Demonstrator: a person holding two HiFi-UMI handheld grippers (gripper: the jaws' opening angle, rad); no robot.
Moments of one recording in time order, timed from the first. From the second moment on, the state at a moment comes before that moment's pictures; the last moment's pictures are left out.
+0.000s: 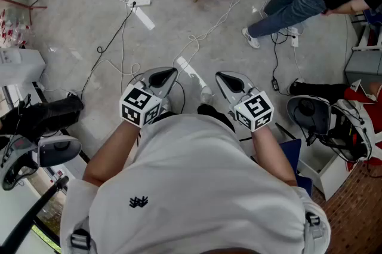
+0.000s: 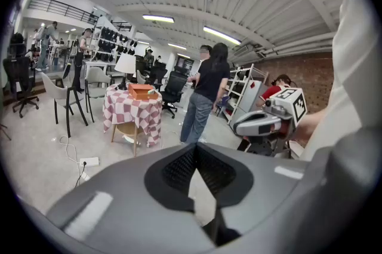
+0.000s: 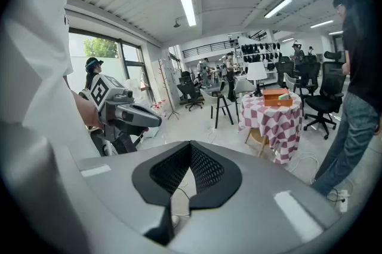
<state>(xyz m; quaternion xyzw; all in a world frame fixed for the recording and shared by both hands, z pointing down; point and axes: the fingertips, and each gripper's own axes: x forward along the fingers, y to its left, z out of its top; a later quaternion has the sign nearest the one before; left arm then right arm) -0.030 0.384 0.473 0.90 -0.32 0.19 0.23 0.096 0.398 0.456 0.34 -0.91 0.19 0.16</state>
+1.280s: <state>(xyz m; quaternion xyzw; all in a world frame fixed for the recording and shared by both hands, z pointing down) -0.023 0.100 0.442 0.93 -0.28 0.16 0.18 0.108 0.090 0.458 0.38 -0.89 0.16 0.19</state>
